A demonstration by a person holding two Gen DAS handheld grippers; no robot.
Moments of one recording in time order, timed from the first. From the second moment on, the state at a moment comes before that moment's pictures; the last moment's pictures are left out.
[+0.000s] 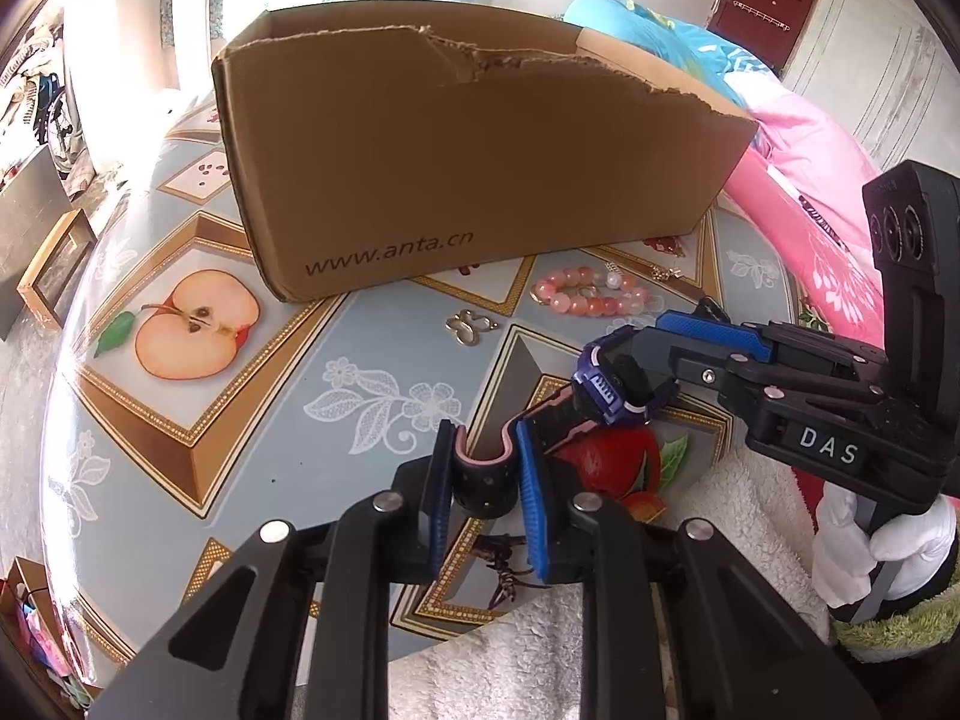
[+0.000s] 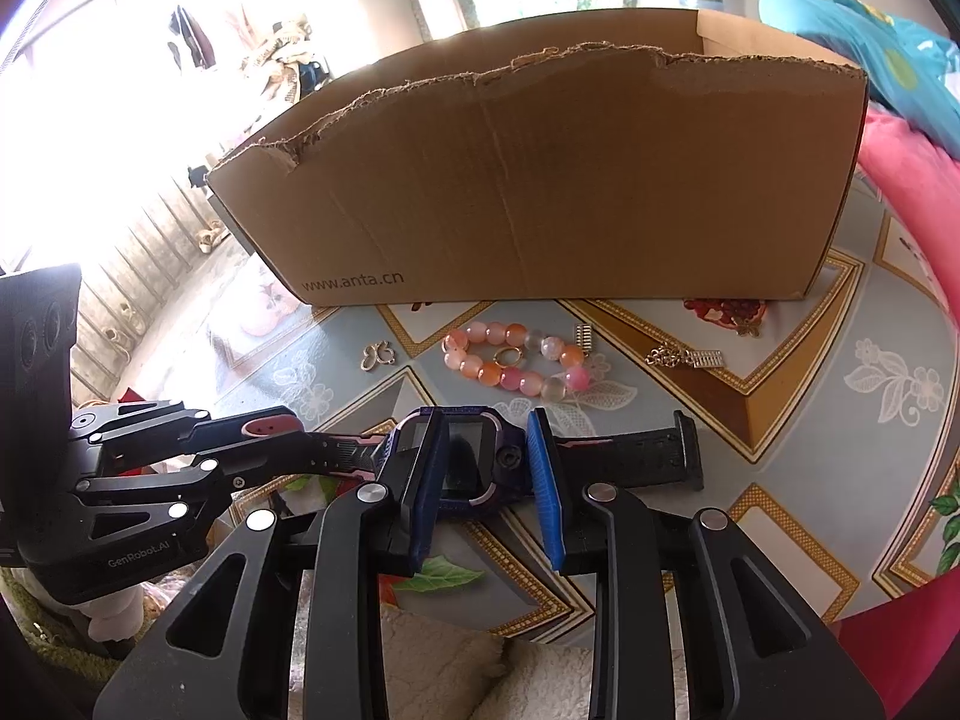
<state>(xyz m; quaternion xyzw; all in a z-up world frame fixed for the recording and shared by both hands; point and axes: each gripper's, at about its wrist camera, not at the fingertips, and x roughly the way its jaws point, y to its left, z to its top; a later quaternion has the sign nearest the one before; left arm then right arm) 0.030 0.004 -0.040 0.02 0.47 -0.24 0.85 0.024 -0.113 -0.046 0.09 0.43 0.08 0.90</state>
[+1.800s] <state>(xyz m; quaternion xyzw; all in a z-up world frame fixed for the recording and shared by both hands) 0.028 -0.005 -0.025 0.06 0.44 -0.24 0.86 -0.006 -0.148 -0.012 0.08 0.39 0.00 0.92</state>
